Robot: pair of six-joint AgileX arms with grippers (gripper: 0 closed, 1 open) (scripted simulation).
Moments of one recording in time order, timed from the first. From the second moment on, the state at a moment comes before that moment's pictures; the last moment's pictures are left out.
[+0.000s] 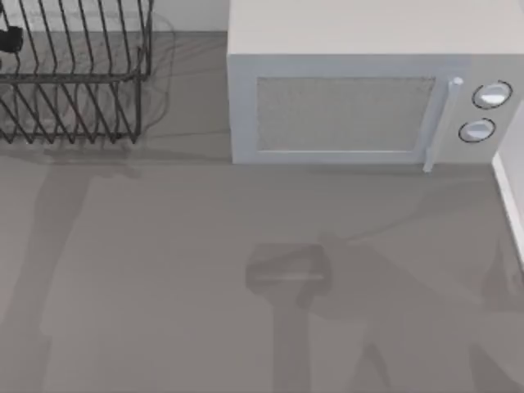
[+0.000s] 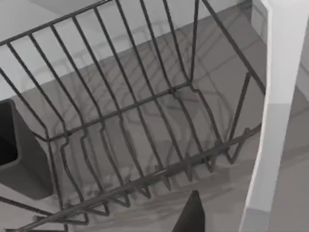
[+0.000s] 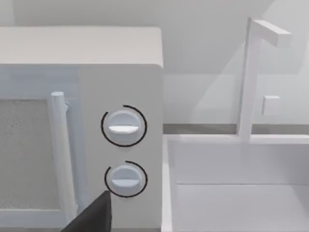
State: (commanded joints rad) left arm -0.06 1.23 1.33 -0.73 0.13 0.34; right arm 0.00 0.00 0.00 0.00 0.00 0.00
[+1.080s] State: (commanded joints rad) left arm 0.17 0.96 1.12 -0.16 0.20 0.01; right arm 0.00 0.00 0.00 0.00 0.00 0.00
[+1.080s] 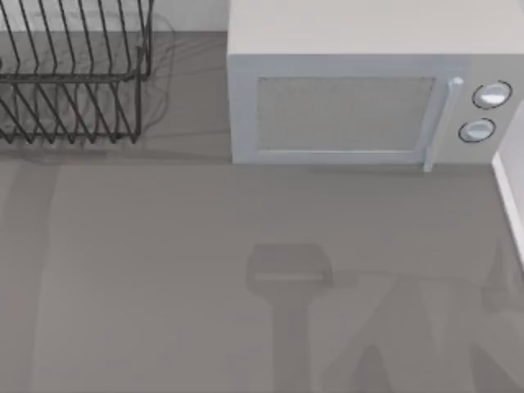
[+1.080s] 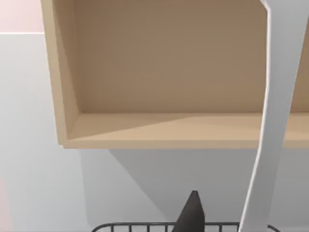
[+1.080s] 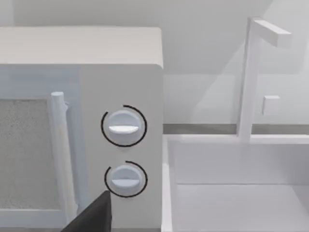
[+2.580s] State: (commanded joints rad) left arm 0.07 1.76 0.92 0.83 0.11 0.02; right arm 0.00 0.00 0.00 0.00 0.00 0.00
